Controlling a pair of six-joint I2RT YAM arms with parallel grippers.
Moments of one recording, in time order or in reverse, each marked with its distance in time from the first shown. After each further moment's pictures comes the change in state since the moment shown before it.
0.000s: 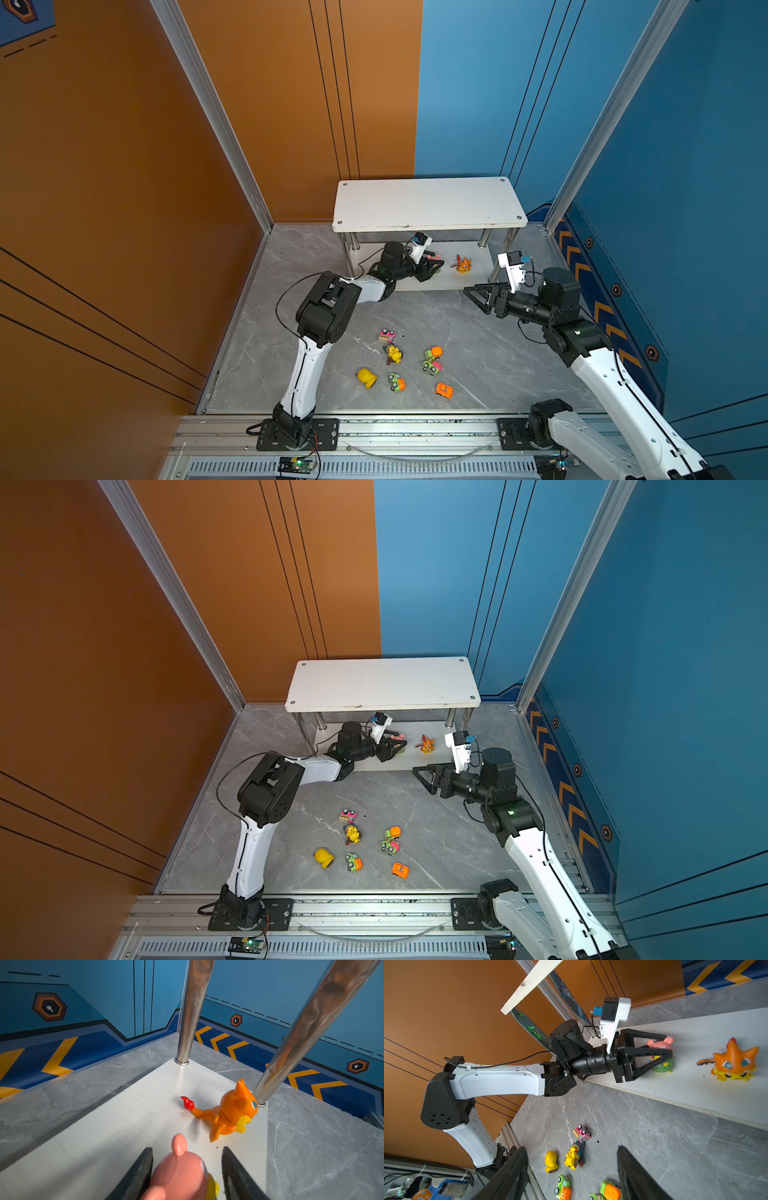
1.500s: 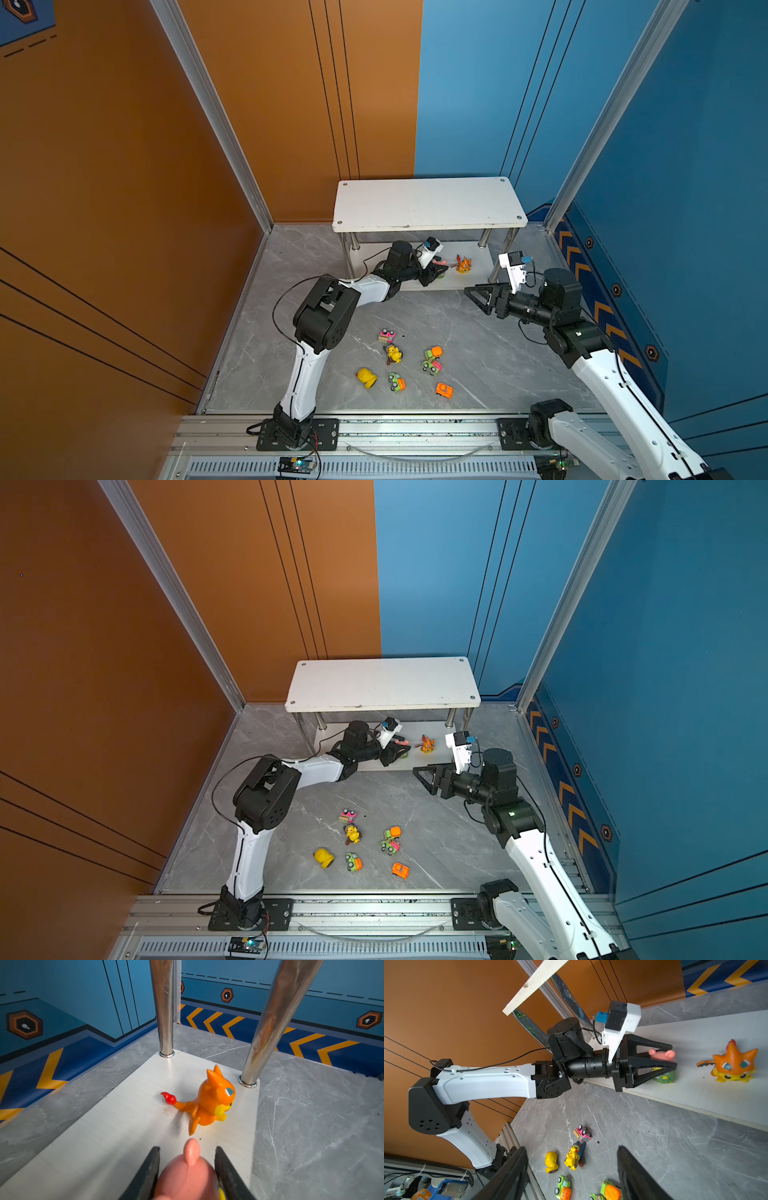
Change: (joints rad) left arm -0.046 -0.066 0.009 -0.180 -0.050 0.233; right arm -0.001 -0.009 -0.002 0.000 0.000 0.000
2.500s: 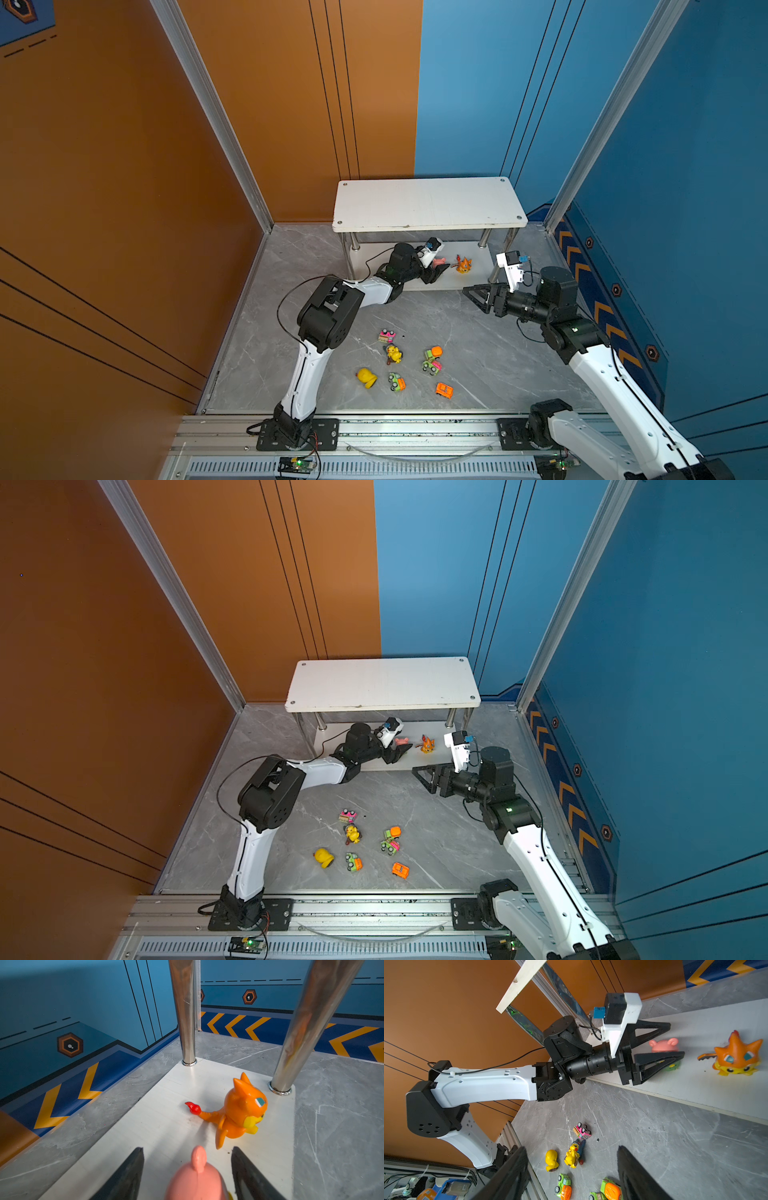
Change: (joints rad) left arm -0.016 0.031 0.000 0.103 -0.127 0.051; right arm -0.005 0.034 0.000 0.003 -0.014 0.007
